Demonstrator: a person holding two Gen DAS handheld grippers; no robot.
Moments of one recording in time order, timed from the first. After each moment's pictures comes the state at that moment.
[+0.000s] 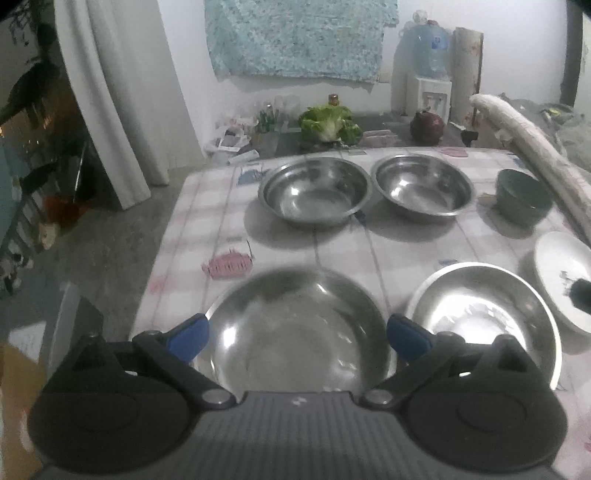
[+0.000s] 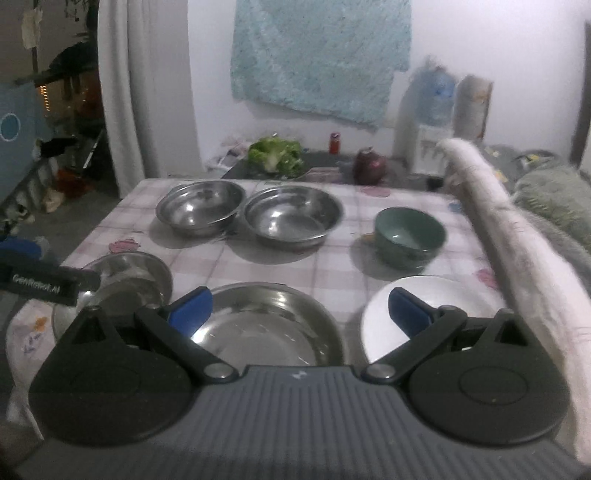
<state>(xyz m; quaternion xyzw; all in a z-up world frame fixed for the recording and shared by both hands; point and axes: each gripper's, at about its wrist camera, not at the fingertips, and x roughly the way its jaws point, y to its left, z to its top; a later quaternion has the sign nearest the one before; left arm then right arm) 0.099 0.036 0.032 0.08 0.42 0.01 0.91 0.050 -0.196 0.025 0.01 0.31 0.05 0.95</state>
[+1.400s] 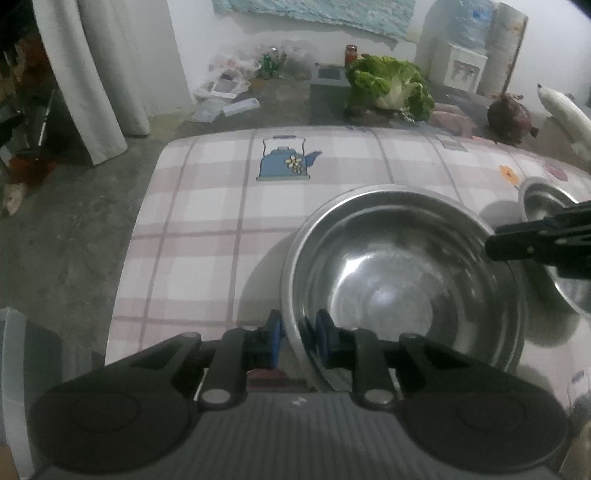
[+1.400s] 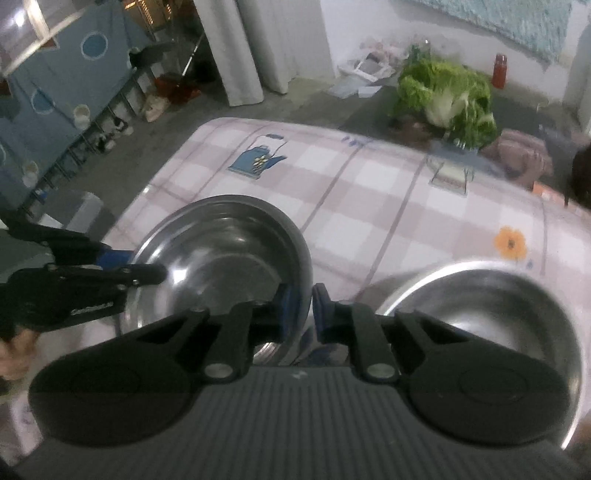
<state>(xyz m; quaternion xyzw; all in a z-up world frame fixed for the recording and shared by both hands) 0.328 0.129 -0.061 0.03 0.50 0.00 0.86 0.411 -0.079 -0.057 0.00 0.47 0.29 0.83</state>
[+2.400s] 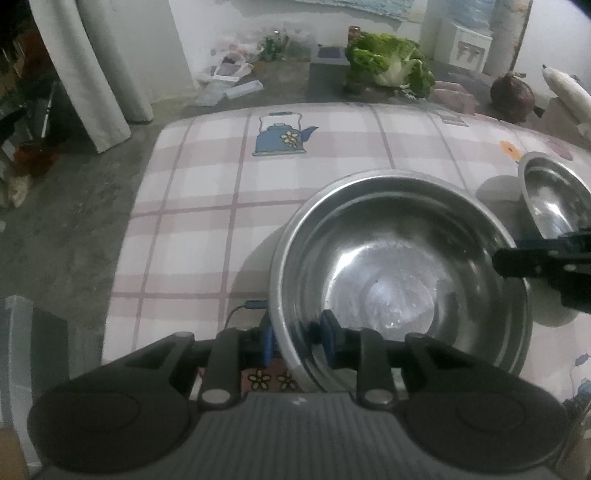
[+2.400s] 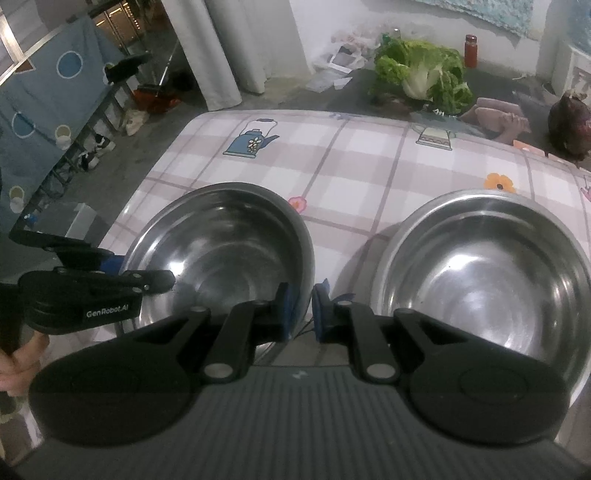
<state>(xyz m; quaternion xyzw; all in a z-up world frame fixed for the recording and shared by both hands) 0.321 0.114 -0.063 0.04 0.52 0.02 0.85 0.372 -0.080 -0.059 0.02 0.48 0.25 0.84</state>
